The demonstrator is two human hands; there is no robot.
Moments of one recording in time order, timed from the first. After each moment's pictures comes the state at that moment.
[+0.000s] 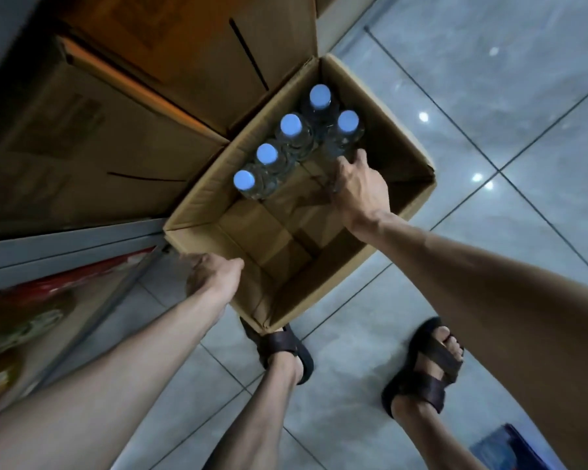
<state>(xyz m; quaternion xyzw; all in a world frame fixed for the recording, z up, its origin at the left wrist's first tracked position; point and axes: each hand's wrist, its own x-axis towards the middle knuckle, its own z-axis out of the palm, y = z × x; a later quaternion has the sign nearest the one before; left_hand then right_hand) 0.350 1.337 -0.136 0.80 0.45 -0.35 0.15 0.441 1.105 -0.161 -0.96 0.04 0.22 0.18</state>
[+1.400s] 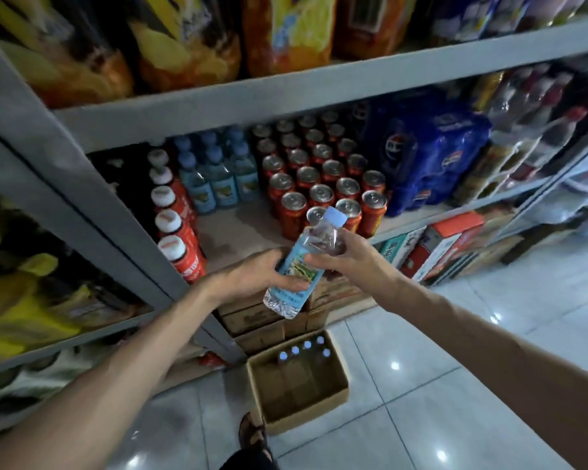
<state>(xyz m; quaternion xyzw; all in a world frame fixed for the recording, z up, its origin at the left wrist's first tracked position) 0.449 1.329 0.709 0.78 -0.01 -0.24 0.58 0.495 1.134 0.737 -0.73 -0.15 0.31 0.59</state>
